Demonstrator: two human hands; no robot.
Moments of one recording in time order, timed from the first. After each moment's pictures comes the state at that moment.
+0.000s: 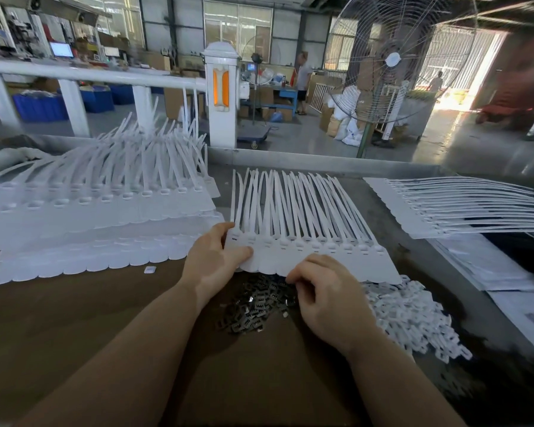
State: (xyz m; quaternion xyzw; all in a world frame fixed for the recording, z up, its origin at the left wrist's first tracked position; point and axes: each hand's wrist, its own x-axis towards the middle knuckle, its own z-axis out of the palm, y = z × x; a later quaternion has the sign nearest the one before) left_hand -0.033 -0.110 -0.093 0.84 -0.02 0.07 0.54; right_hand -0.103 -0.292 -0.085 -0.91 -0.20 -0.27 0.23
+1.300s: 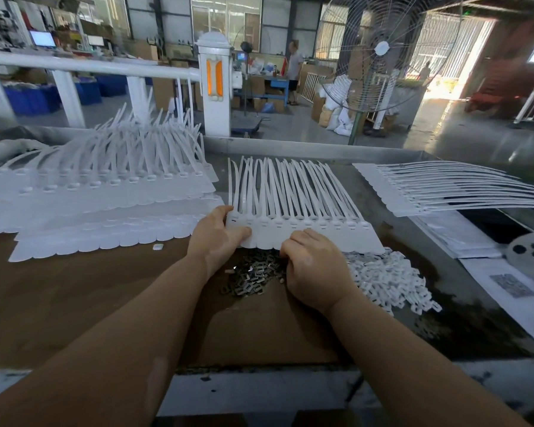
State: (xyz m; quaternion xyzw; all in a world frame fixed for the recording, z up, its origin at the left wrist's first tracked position) left_hand -0.033 -0.110 -0.094 0.88 -0.02 0.08 0.47; right_hand -0.108 -0.280 -0.084 -0.93 -0.21 -0.27 0.10
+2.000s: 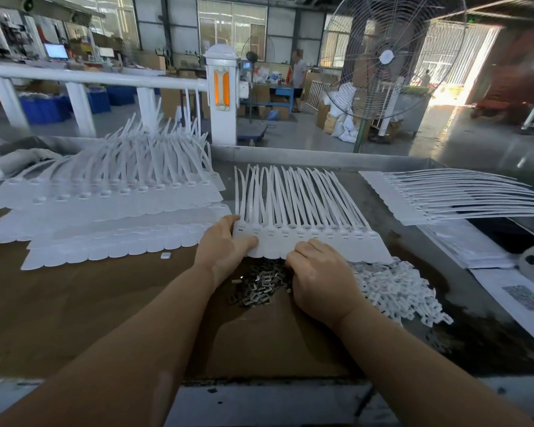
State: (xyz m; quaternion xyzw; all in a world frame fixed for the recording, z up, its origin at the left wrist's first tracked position) left_hand -0.034 -0.109 -0.093 0.88 -0.02 0.07 0.48; right_hand -0.108 -0.278 -0.086 -0.92 -0.23 -0.31 0.07
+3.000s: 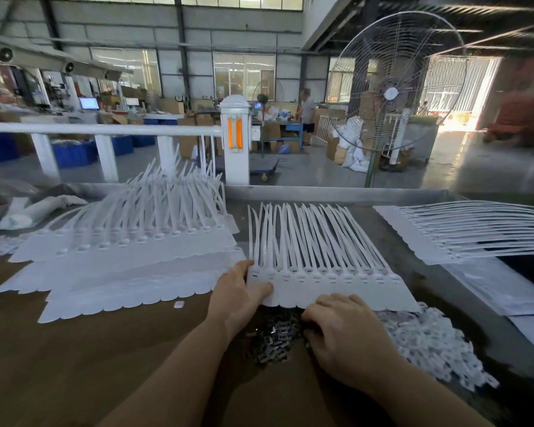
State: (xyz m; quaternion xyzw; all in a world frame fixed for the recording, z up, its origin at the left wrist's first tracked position) left_hand -0.033 -0.107 -0.095 0.87 -0.02 0.08 0.48; right_hand -0.107 -0.288 -0.083 -0.96 -0.20 -0.18 0.05
